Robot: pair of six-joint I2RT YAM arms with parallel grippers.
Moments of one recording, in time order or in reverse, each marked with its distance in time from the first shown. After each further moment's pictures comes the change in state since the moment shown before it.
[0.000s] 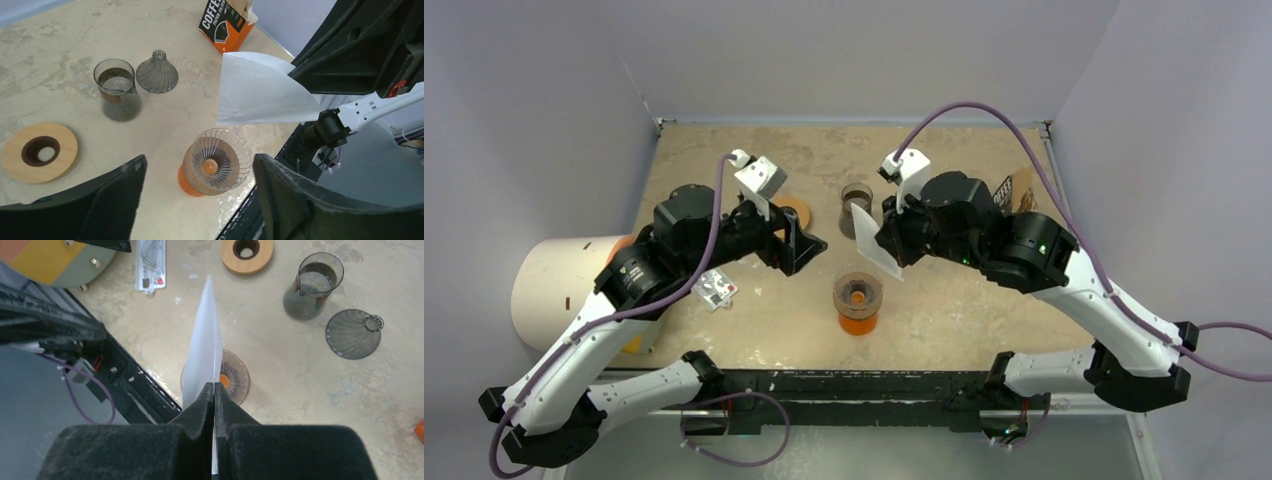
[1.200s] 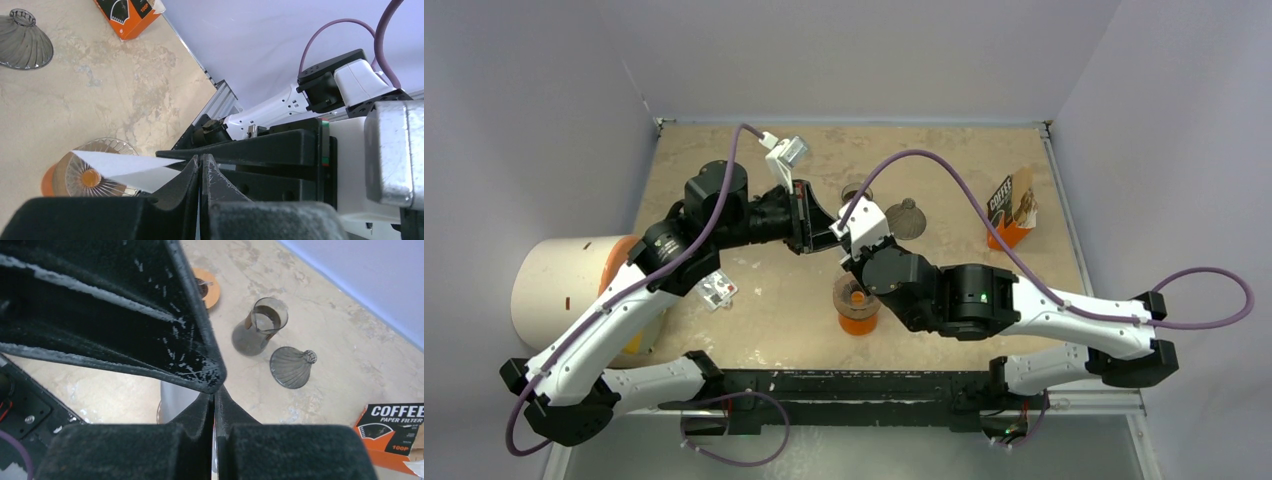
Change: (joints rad) left arm 0.000 0.156 0.076 0.122 0.276 -0.494; right arm 0.393 0.051 -0.175 0.249 0.639 -0.136
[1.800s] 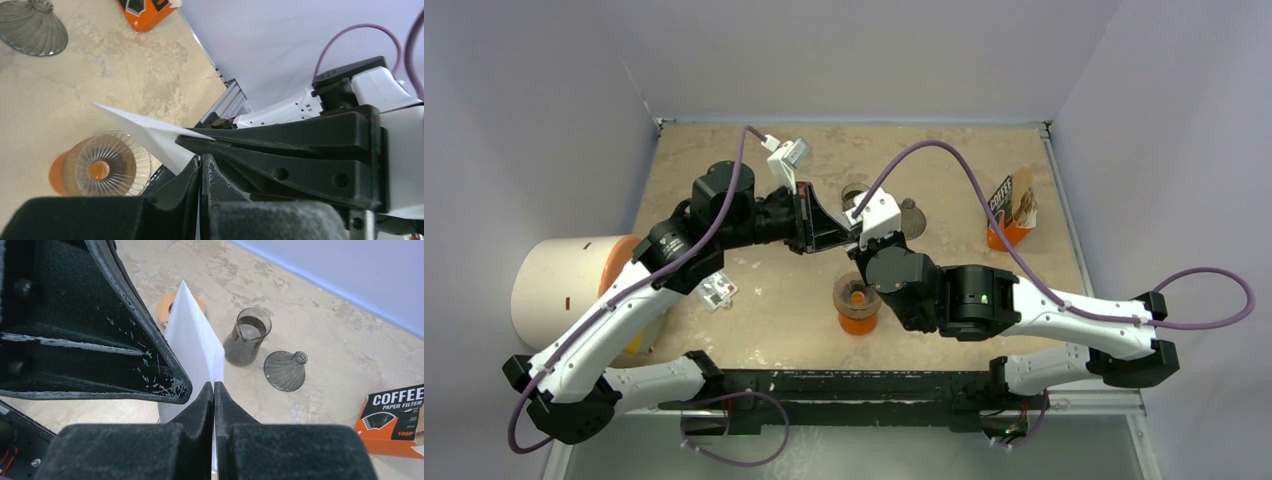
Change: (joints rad) left arm 0.000 0.011 -0.009 -0.020 -0.034 -0.019; right arm 0.009 -0.011 -0.019 0.089 0.147 0.051
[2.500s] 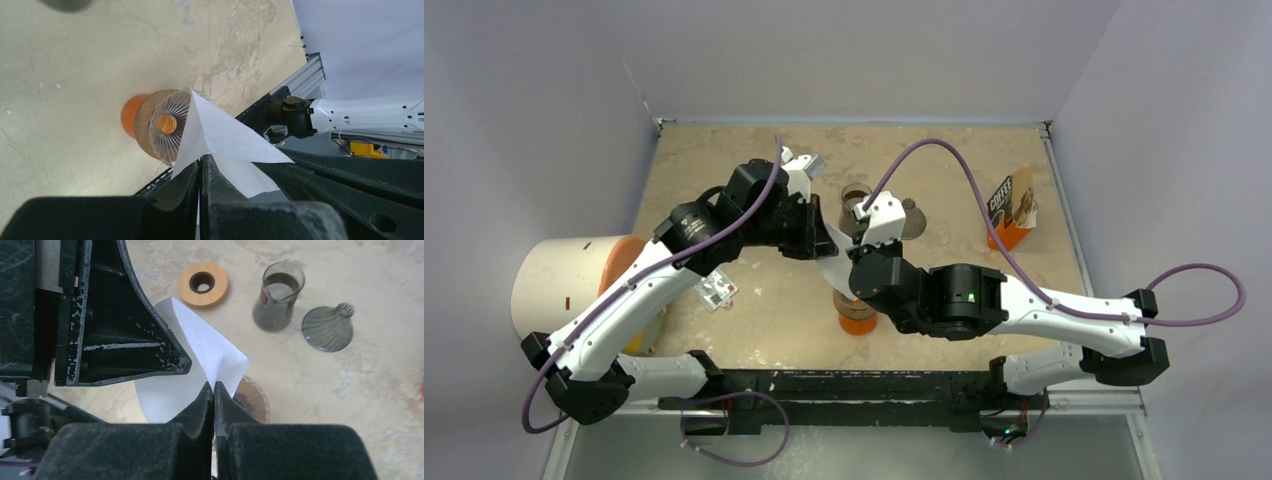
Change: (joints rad) left arm -0.011 0.116 0.083 -0.332 -0.187 0.097; right arm 0.001 0.048 0.026 -0.163 -0.021 0.369
